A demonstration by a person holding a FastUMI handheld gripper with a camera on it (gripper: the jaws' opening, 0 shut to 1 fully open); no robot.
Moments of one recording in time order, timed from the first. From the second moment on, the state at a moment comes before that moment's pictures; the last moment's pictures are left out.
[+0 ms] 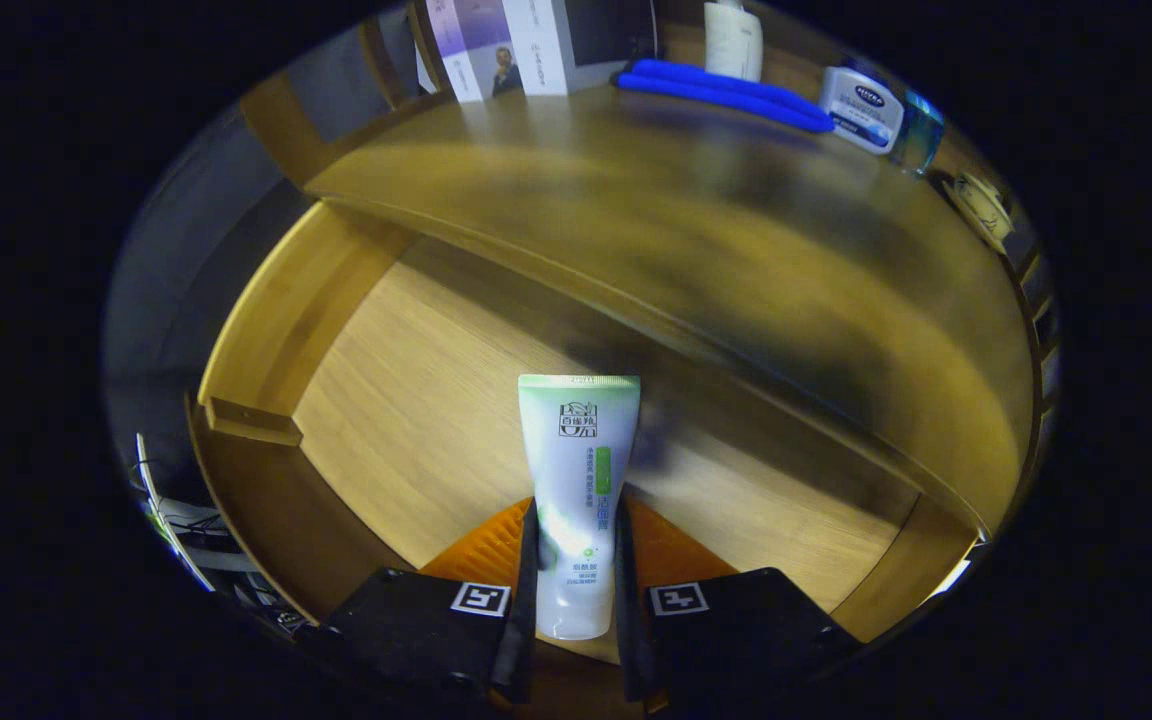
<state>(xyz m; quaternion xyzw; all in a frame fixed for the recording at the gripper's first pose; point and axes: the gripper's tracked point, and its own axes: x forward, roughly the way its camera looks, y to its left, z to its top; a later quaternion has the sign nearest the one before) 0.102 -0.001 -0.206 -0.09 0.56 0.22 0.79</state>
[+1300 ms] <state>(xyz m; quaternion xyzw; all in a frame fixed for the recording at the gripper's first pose) 0.218 -0.033 -0.060 0.11 0.34 0.12 0.93</state>
